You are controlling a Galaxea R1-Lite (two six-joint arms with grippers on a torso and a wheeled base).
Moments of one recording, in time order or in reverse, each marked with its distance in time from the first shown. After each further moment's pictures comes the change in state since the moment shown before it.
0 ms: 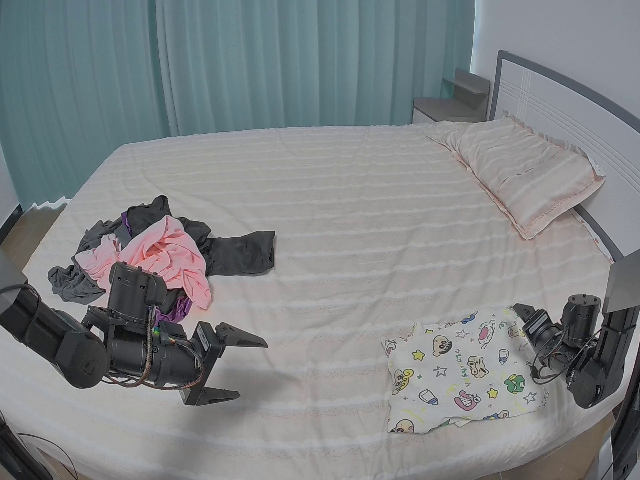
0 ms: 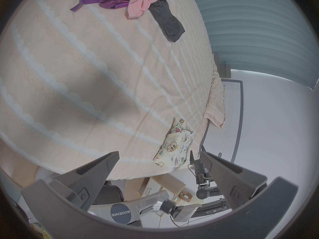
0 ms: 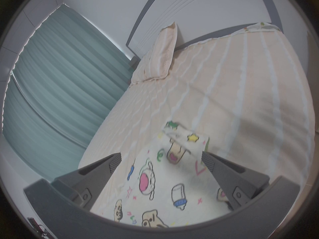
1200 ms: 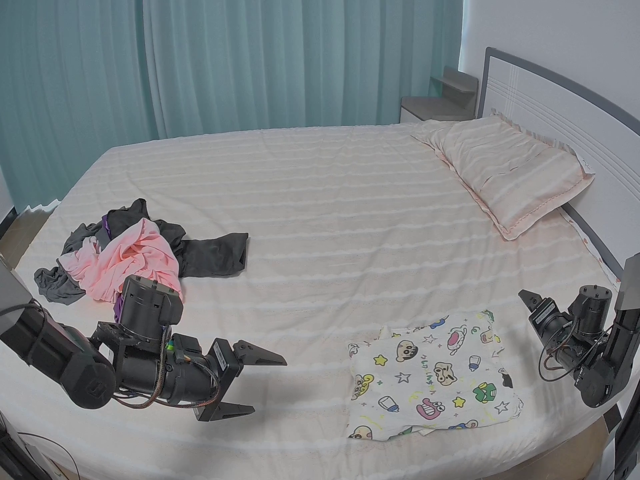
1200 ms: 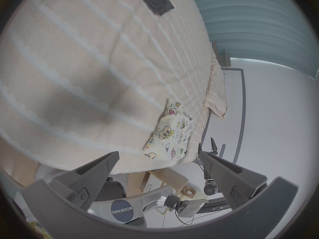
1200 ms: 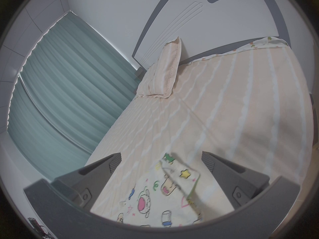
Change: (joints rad) left arm -0.107 -0.006 0.052 -0.064 0.042 -0.030; right arm 0.005 -0.104 0.014 0.000 -0.001 -0.038
